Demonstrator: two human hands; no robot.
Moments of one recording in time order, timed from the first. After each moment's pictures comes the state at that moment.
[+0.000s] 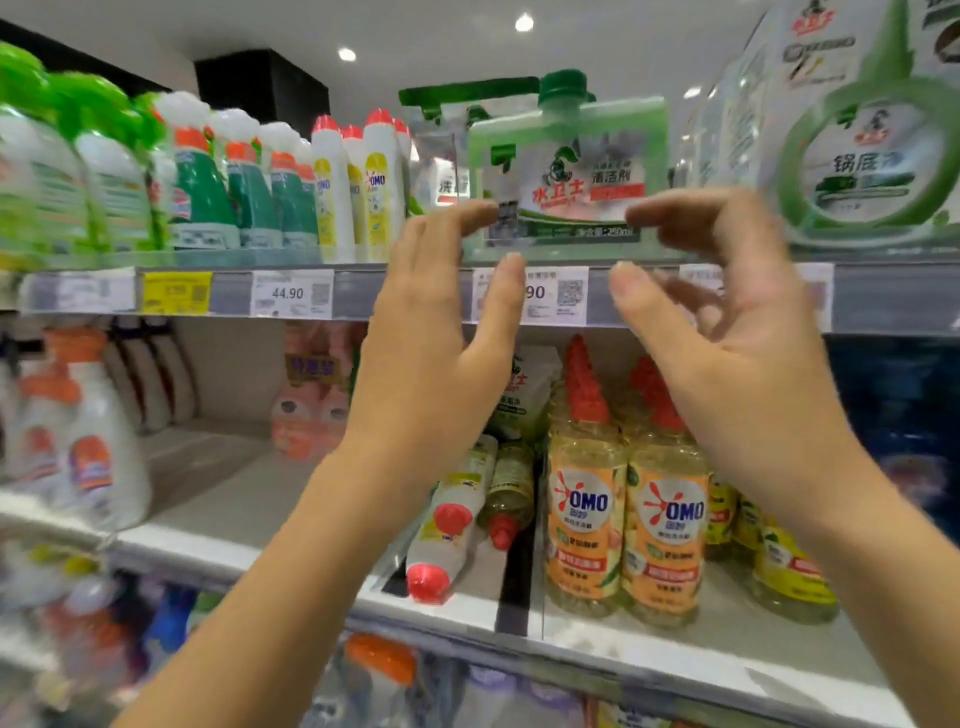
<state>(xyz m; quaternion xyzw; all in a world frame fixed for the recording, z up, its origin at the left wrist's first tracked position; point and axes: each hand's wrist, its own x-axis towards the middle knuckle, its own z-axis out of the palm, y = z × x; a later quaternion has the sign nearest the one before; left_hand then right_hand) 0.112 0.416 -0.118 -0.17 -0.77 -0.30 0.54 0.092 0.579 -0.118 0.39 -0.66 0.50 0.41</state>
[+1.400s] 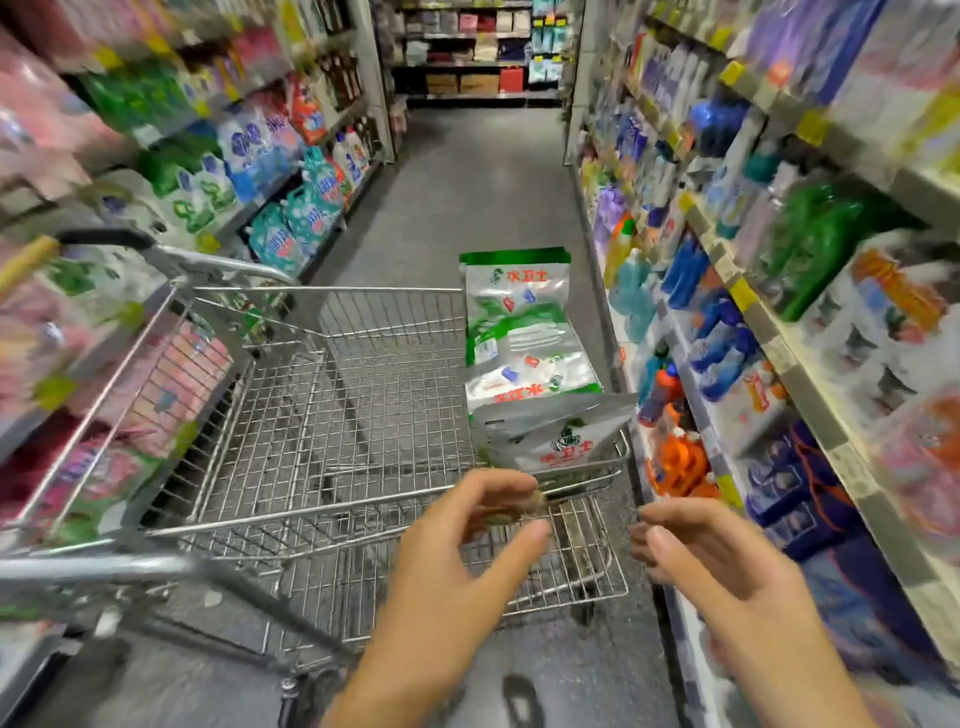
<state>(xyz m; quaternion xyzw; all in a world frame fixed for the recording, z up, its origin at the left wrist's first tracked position) 0.546 -0.003 -0.403 0.52 -0.58 -0.44 0.44 0.348 0.001 -0.410 0.50 -0.53 0.49 -0.47</state>
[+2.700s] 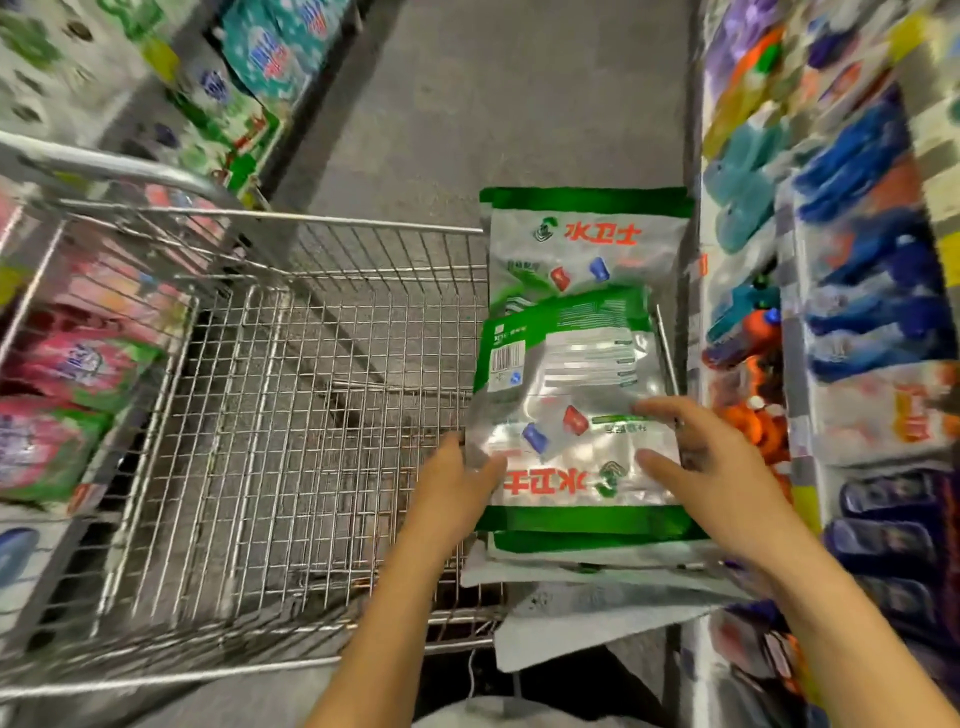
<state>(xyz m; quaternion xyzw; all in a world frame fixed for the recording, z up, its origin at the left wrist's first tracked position) 0.566 -0.293 -0.556 0.76 -0.34 -0.52 0.19 0.345 -0.328 -0.505 0.61 -0.60 0.19 -0.49</state>
